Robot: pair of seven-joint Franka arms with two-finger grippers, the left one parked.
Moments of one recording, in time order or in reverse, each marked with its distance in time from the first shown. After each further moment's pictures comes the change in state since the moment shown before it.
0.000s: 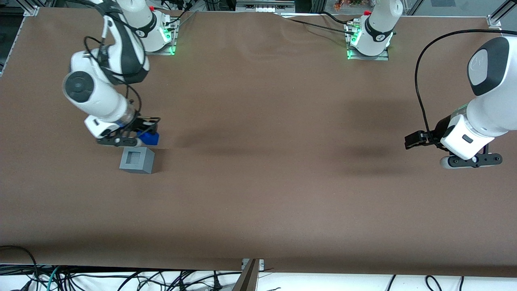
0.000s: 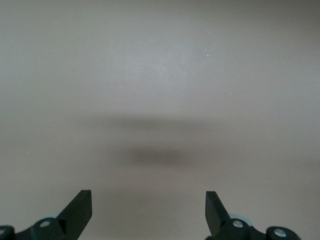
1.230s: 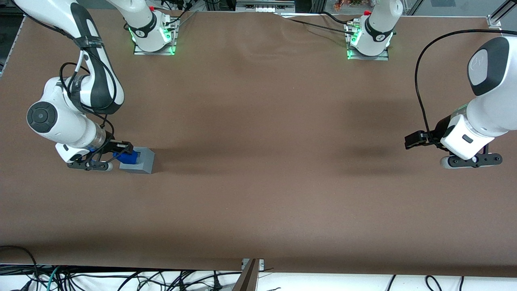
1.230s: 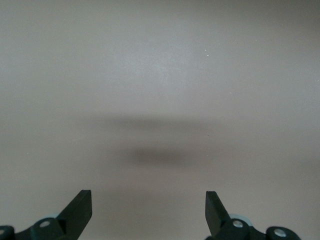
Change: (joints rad) arm -0.050 0.182 -0.067 0.140 0.038 0.022 -0.119
